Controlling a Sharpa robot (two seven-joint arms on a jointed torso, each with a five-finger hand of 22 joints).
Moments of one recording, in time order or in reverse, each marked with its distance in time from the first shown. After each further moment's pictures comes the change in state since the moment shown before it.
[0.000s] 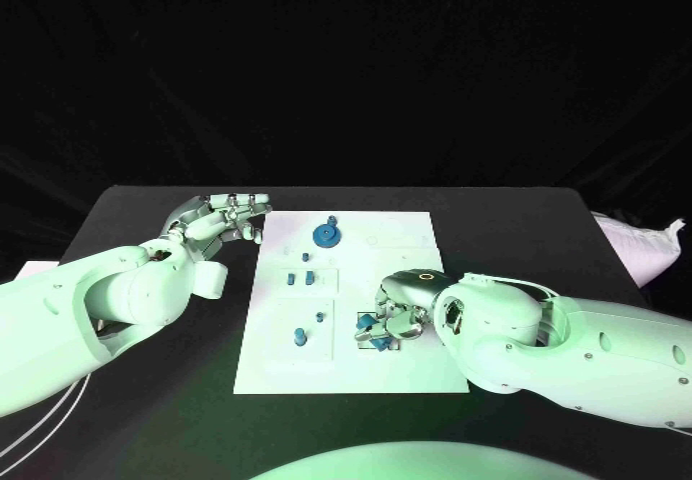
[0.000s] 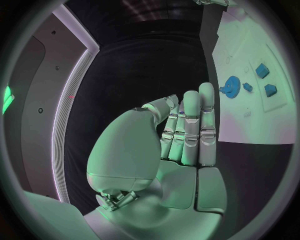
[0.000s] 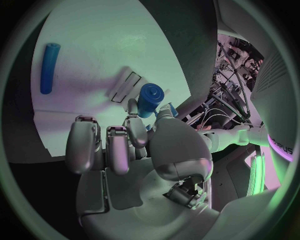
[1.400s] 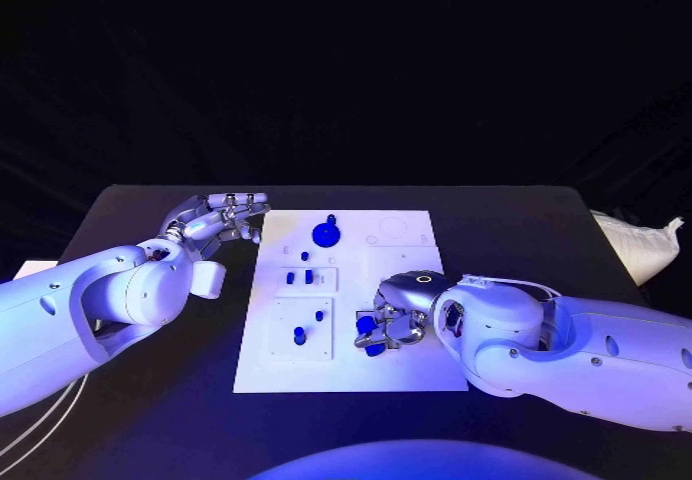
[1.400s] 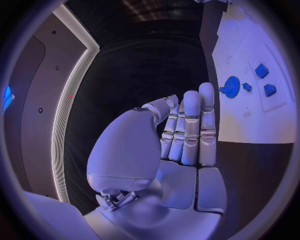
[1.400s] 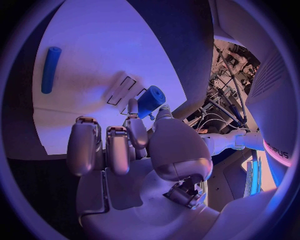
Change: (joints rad) left arm 0.000 -0.002 0.000 0.001 -0.001 0.004 -0.002; left_hand 0.000 0.000 0.000 0.000 0.000 0.000 0.000 0.000 -0.001 -0.004 -0.004 0.000 0.000 0.000 0.000 0.000 -0.001 0.000 0.000 0.000 0.000 0.000; right arm -0.001 -0.011 0.000 0.035 -0.023 0.042 0.002; right_hand 0.011 0.011 -0.005 0.000 0.037 0.010 -0.003 0.002 0.008 0.010 -0.003 0.008 0.009 0.000 0.000 0.011 0.000 0.000 0.007 -0.007 0.018 0.028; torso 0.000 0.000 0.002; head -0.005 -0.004
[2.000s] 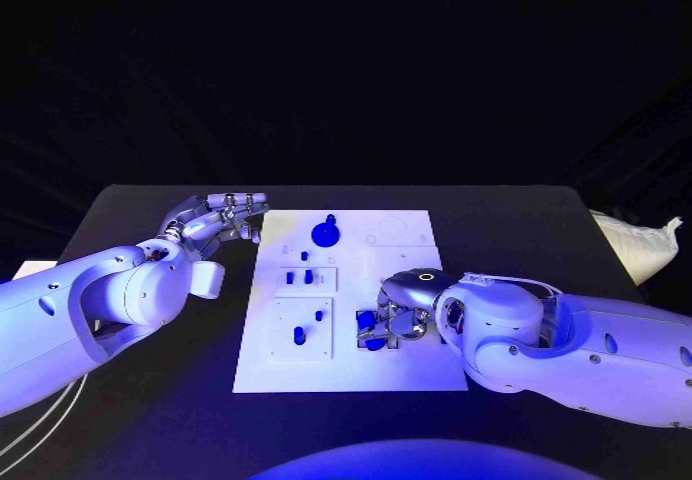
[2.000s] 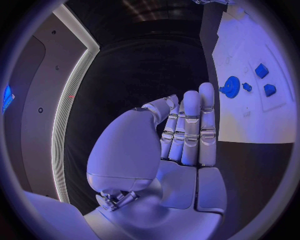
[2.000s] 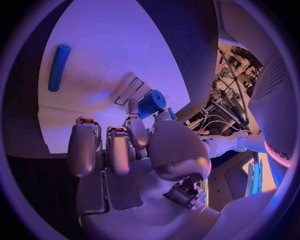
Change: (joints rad) left arm 0.000 0.000 0.000 0.000 0.000 0.000 -0.001; left_hand 0.000 0.000 0.000 0.000 0.000 0.000 0.000 0.000 0.000 0.000 0.000 0.000 0.000 0.000 0.000 0.000 0.000 0.000 0.000 0.000 0.000 0.000; right arm 0.000 -0.006 0.001 -0.016 -0.018 0.010 0.001; right_hand 0.037 0.037 0.004 -0.004 0.023 0.003 -0.003 0.004 0.006 0.007 -0.007 0.000 0.006 0.000 -0.007 0.008 0.000 0.000 0.004 -0.004 0.012 0.014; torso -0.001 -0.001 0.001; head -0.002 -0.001
